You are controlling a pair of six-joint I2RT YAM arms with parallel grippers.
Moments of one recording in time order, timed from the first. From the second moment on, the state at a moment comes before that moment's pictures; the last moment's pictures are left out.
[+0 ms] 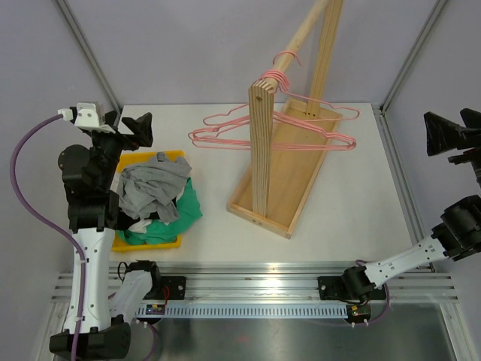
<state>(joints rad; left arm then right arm) 0.07 0.83 1.09 -0.05 0.23 -0.16 1.92 0.49 1.26 1.11 1.25 -1.71</state>
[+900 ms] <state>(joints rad) 0.07 0.81 1.09 -0.02 0.24 -0.15 1.92 0.73 1.43 1.31 1.14 -1.92</state>
